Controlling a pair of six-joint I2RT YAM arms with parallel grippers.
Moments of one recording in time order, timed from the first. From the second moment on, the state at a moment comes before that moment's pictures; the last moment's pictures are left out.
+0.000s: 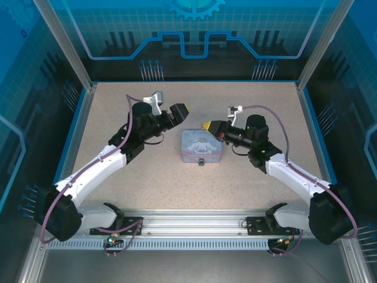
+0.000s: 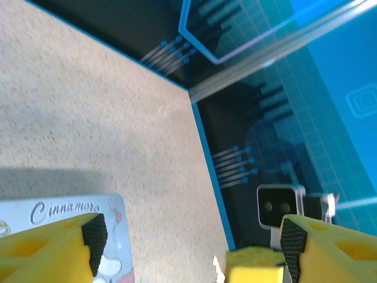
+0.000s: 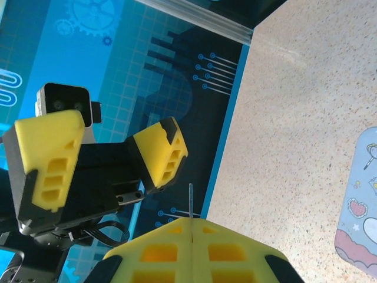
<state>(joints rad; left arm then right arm) -0.49 1.26 0.99 0.02 0.25 -0.94 0.44 1.22 0.72 0.36 -0.61 1.12</state>
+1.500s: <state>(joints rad) -0.51 1.39 0.93 0.24 0.50 -1.06 0.47 1.30 0.74 0.44 -0.70 1.16</state>
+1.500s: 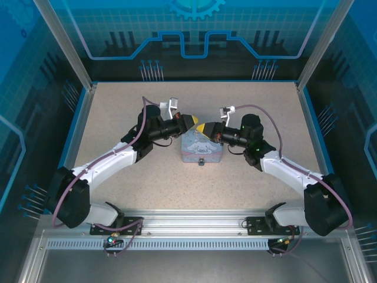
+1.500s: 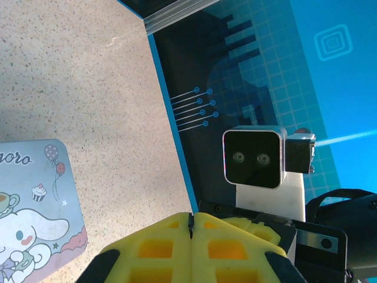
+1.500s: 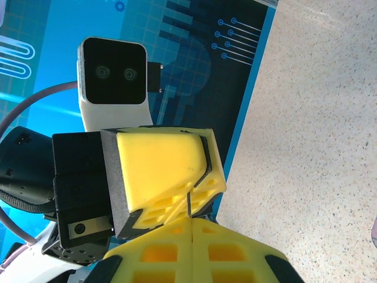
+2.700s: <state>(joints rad) -0.59 1.33 0.82 0.34 0.03 -1.21 0.35 1.31 1.08 -0.42 -0.20 0.75</state>
